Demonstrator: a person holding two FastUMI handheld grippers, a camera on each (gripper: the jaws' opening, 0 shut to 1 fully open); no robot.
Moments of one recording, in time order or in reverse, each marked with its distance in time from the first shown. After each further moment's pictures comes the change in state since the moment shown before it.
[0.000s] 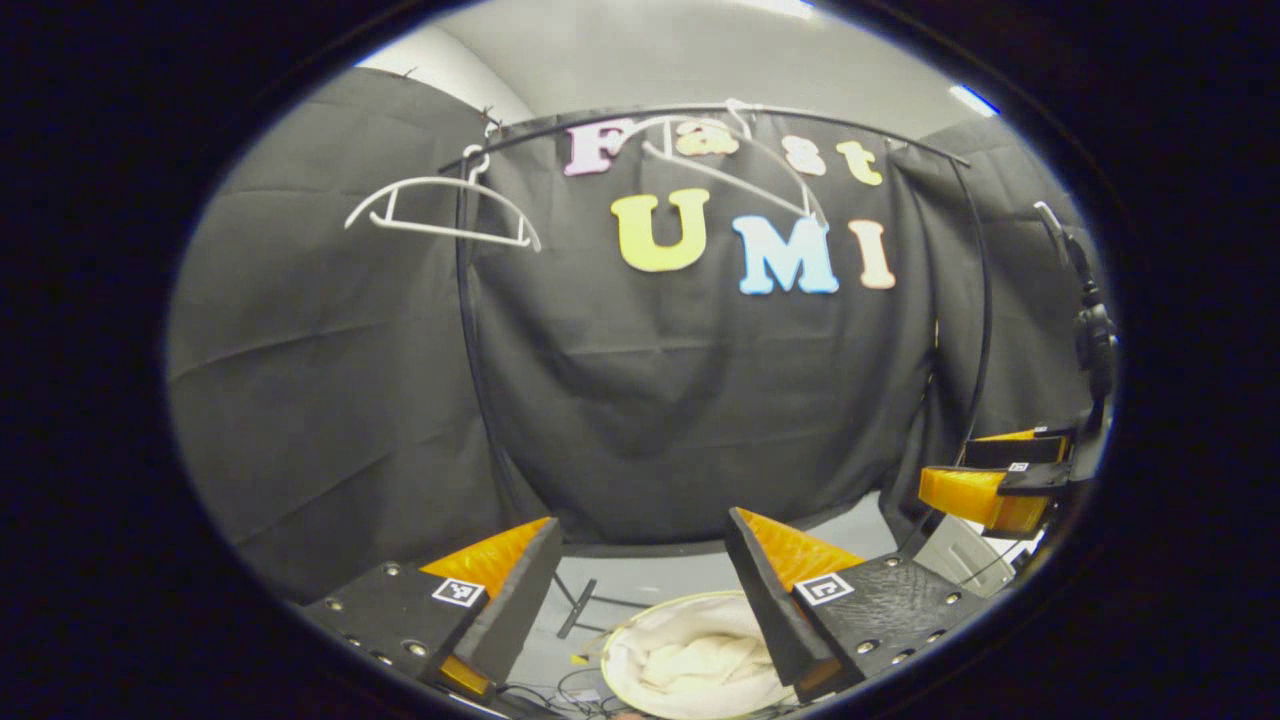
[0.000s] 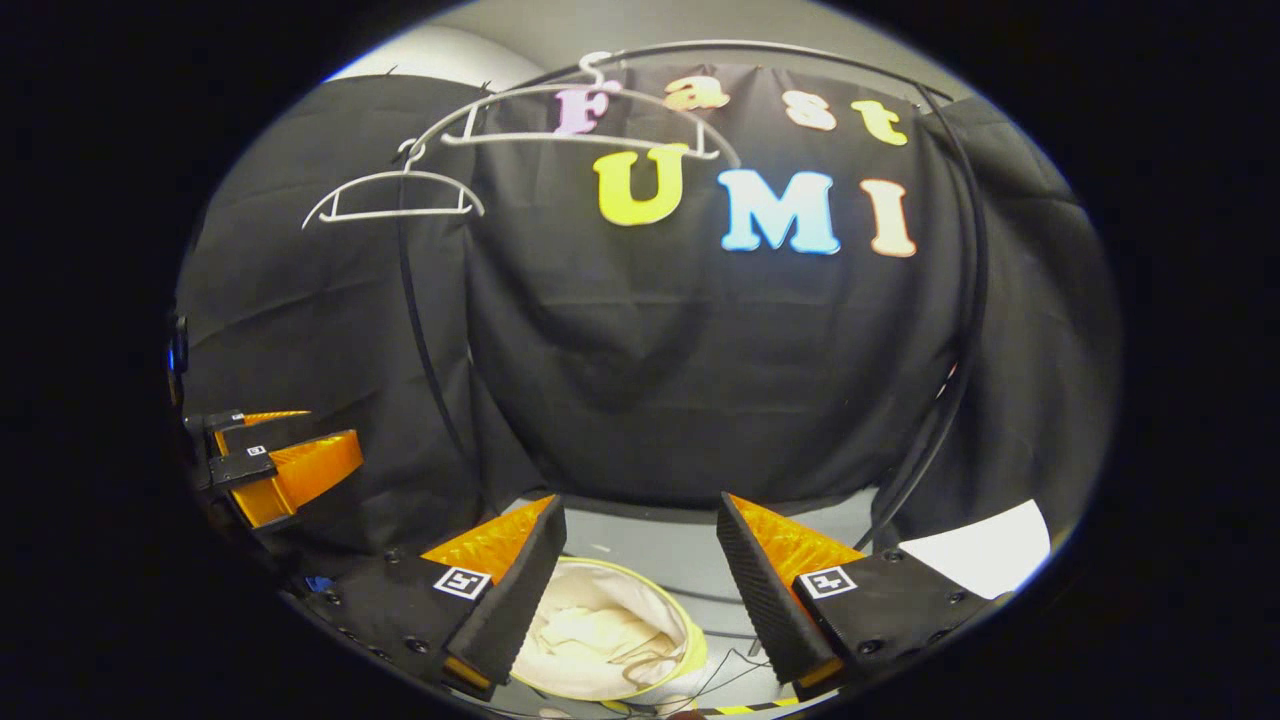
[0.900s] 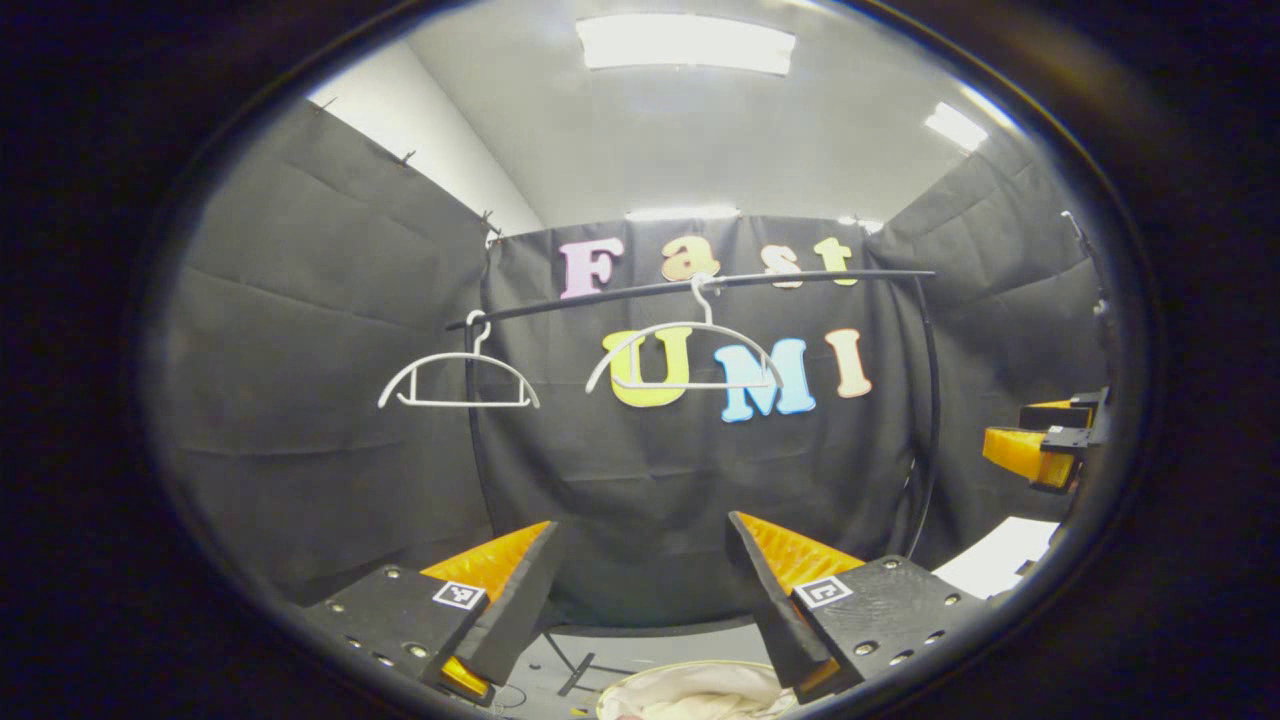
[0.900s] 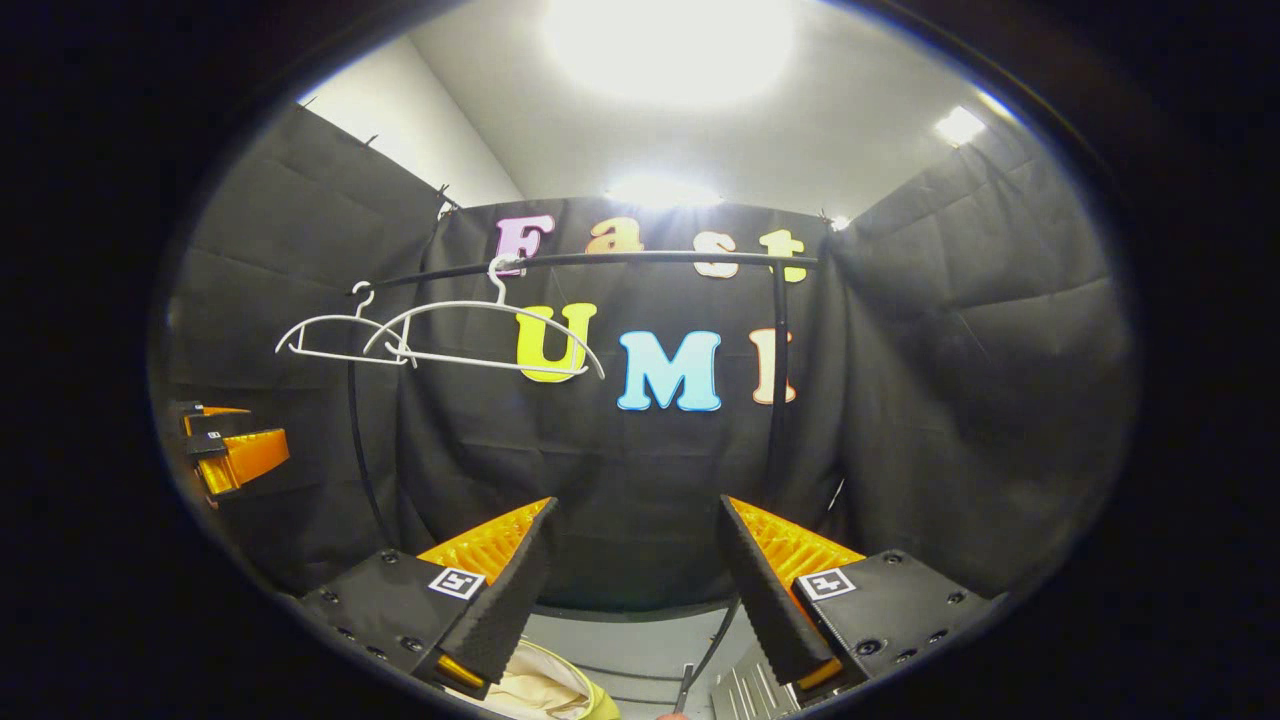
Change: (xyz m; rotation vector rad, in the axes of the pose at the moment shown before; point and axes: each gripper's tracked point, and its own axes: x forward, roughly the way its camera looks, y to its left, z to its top) left arm -0.121 -0.038 0.156 0.035 -0.300 0.023; right arm -0.164 -0.095 0.122 -0.022 -0.373 -0.216
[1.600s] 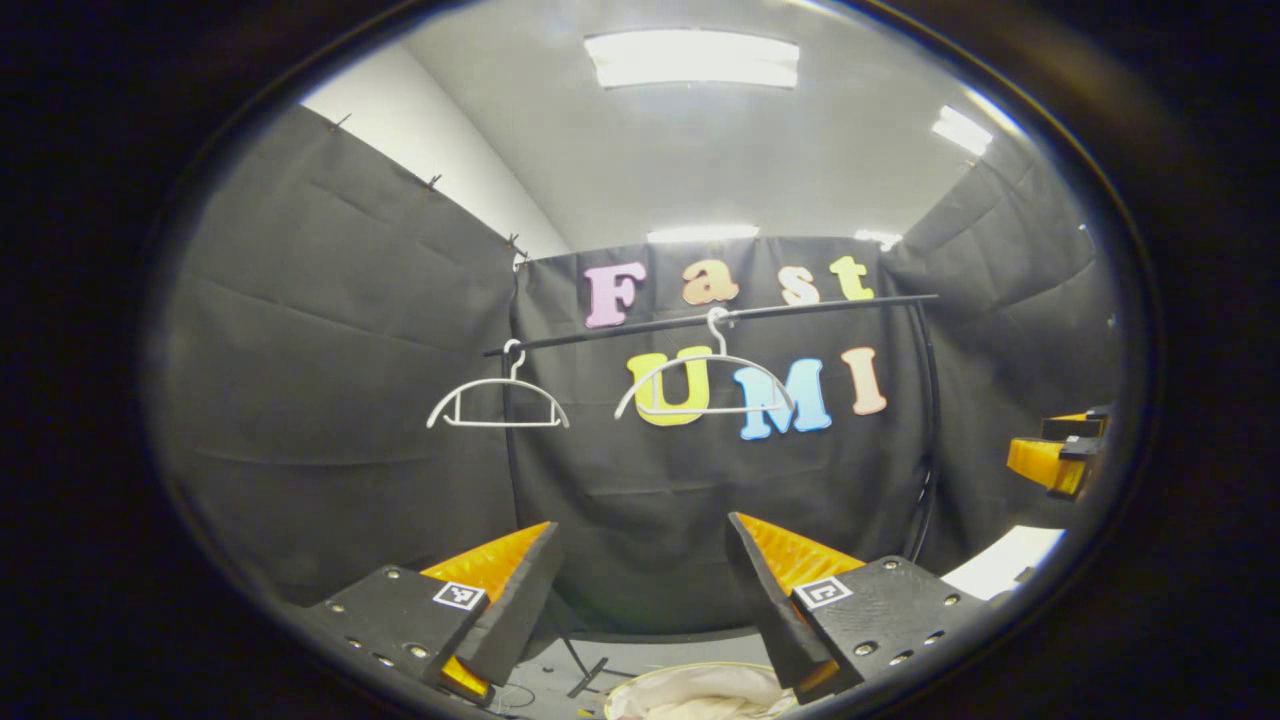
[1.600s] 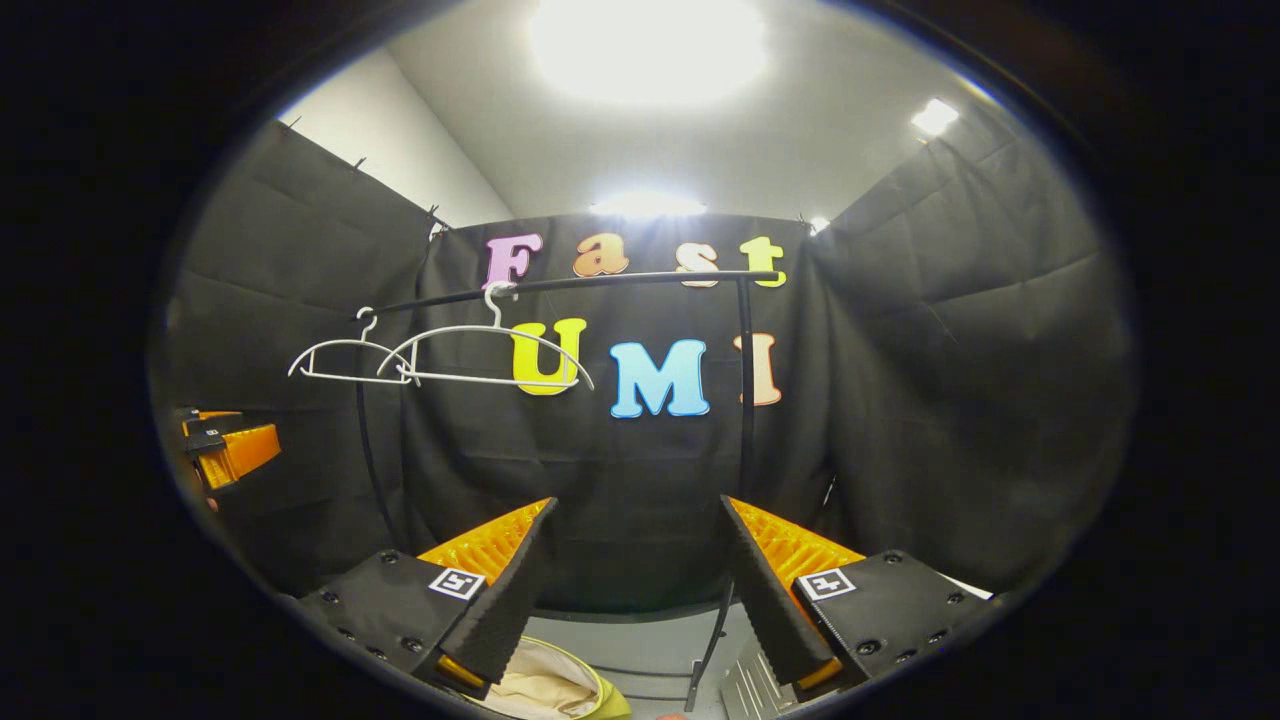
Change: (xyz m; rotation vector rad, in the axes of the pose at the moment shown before) left arm -0.050 0.011 0.018 0.001 -0.043 0.065; right arm -0.049 -0.017 0.006 0.037 -0.026 -0.010
